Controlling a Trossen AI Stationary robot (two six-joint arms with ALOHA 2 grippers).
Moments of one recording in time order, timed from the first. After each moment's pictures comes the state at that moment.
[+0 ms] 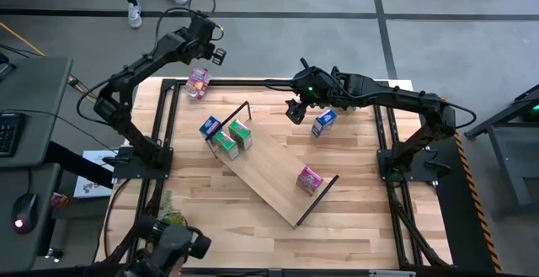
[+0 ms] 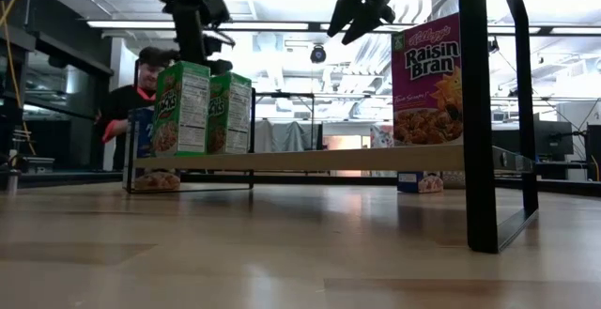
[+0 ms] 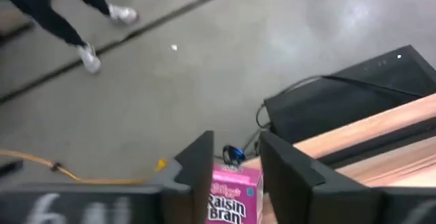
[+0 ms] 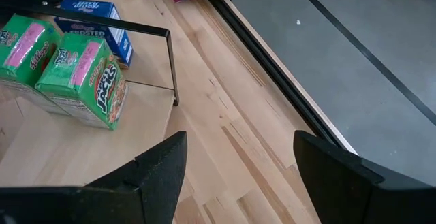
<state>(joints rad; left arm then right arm) 0.95 1.61 1.47 -0.76 -0.43 -0.05 -0.24 1.56 1.57 -0.79 0.28 0.15</state>
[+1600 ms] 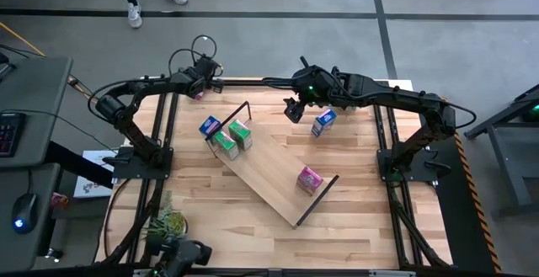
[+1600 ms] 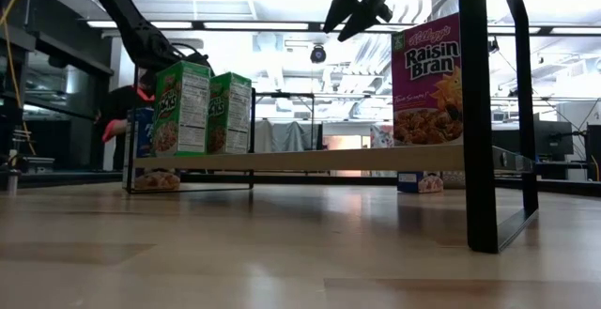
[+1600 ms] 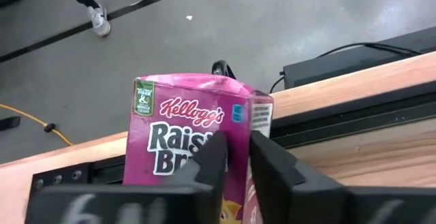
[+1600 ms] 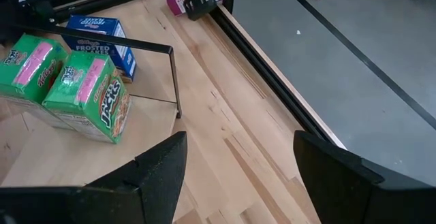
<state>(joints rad) 0.93 1.64 0.86 -0.16 -0.52 -0.19 -0.24 1.56 1.57 -0.74 0.28 0.15</state>
